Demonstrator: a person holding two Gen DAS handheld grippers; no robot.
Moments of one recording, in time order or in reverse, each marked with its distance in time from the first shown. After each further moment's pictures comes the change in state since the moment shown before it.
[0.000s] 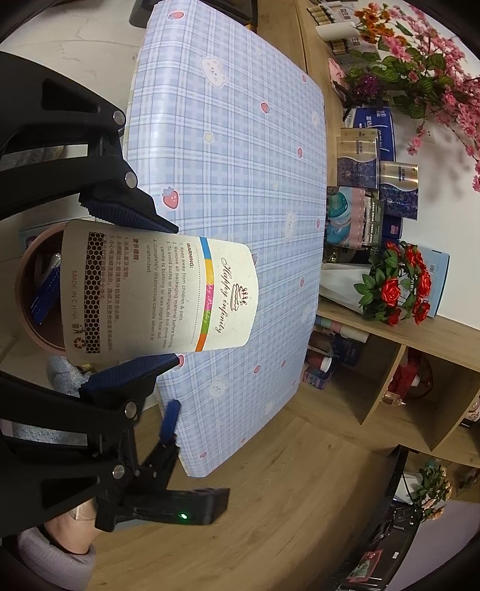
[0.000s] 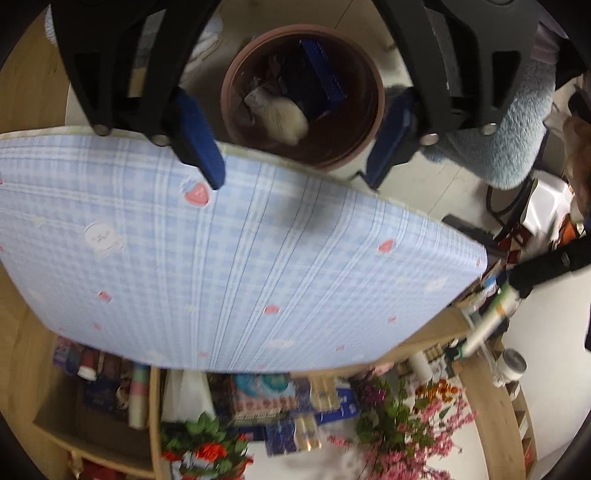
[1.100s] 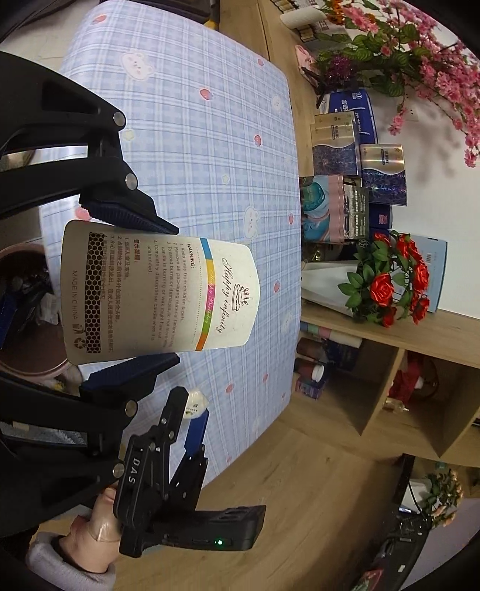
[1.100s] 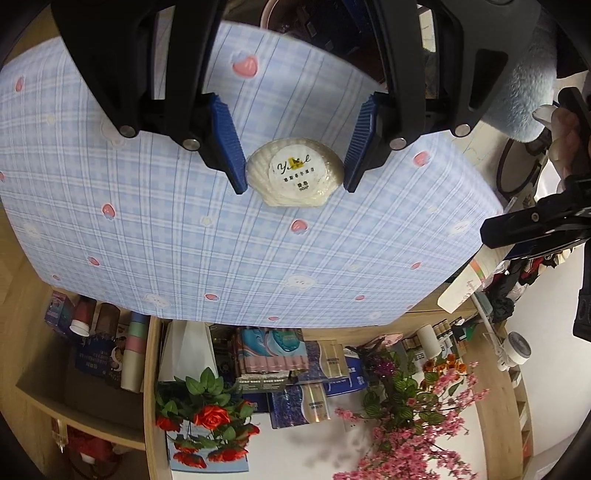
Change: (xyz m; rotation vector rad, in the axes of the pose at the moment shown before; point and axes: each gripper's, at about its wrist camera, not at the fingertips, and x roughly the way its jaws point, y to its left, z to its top) left arm 0.060 0.008 0.085 0.072 -0.008 0.028; right arm 0.029 -0.037 0.104 -0.043 -0.062 -0.006
